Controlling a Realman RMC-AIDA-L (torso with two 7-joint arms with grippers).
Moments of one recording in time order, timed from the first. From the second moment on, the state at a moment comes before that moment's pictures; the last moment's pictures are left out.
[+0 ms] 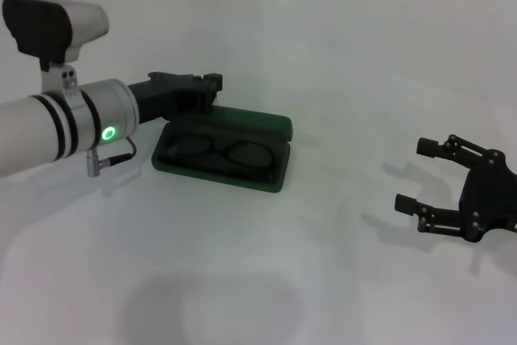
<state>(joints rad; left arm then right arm) -0.32 -2.10 1.51 0.98 1.68 0.68 -2.00 0.34 1.98 -1.21 -0.41 -1.32 -1.50 0.82</state>
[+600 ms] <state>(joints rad) -0.24 -2.09 1.50 0.97 1.53 0.71 -1.83 0.35 1.99 -1.22 -0.41 -1.32 -1.49 0.82</state>
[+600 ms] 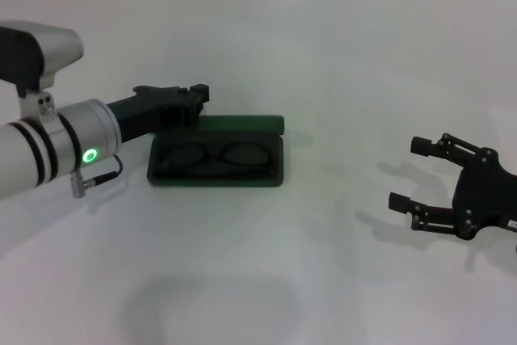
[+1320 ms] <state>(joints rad) -0.21 -2.09 1.50 0.84 1.33 0.81 -1.50 0.35 1.99 -1.22 -0.40 -1.32 -1.49 0.83</state>
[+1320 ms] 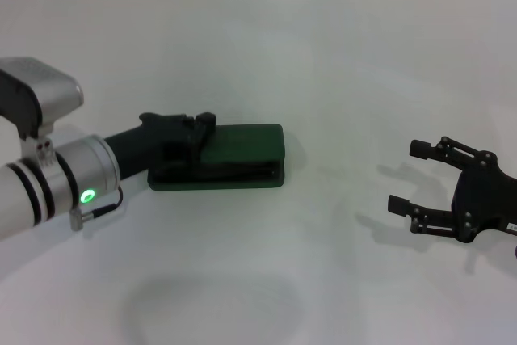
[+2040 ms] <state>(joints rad) -0.27 -2.07 1.40 0.75 1.26 0.94 -1.49 0.35 1.99 -1.21 -0.40 -1.32 -1.49 0.83</state>
